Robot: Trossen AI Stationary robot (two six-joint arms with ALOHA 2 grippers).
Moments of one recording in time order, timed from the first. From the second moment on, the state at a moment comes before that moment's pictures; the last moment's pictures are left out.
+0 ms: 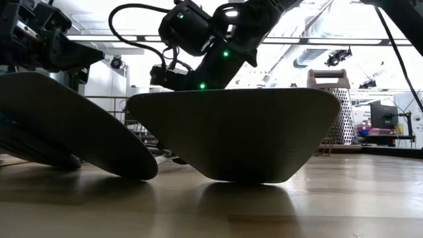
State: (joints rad) left arm 0.00 0.01 0.02 0.00 -0.01 -0.09; right arm 0.07 2.23 1.53 -0.17 0.44 0.02
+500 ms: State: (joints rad) left arm 0.00 0.01 0.02 0.00 -0.01 -0.09; right arm 0.11 2.23 1.53 -0.15 0.44 0.06
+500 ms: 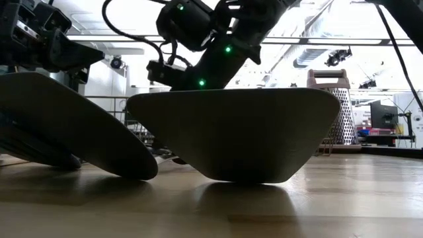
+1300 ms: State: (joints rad) left arm 0.00 0.01 0.02 0.00 -0.01 -0.09; right arm 0.02 2.25 1.53 -0.15 0.33 0.10
